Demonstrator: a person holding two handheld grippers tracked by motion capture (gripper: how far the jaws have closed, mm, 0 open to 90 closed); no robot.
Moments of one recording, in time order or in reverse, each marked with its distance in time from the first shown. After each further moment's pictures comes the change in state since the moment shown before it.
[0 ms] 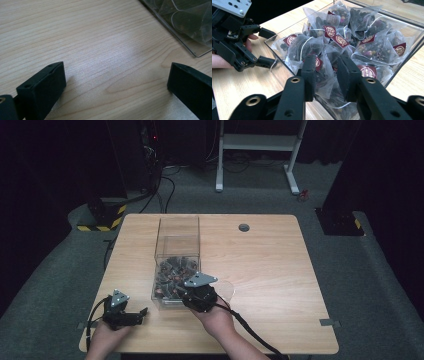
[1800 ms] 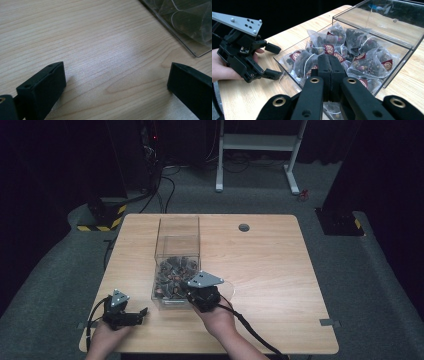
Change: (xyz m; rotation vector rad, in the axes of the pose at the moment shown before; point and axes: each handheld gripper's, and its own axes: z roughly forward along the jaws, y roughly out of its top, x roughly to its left) left arm 0.000 0.000 0.000 0.000 0.000 0.000; right arm 0.002 0.007 -0.019 -0.109 0.002 -0.005
